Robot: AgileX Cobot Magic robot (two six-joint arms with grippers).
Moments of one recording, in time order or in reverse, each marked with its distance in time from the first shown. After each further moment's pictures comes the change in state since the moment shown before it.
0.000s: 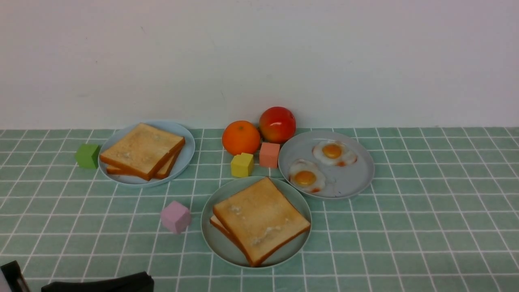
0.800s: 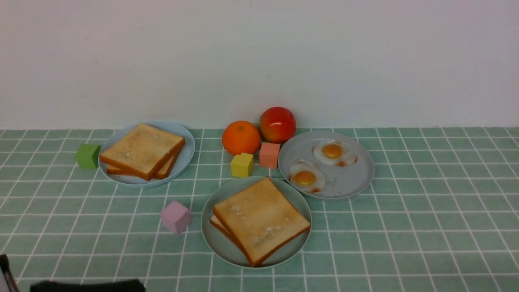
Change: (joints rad) right arm 0.000 0.000 0.000 0.000 0.000 0.000; left arm 0.274 -0.008 -0.098 -0.793 -0.091 0.872
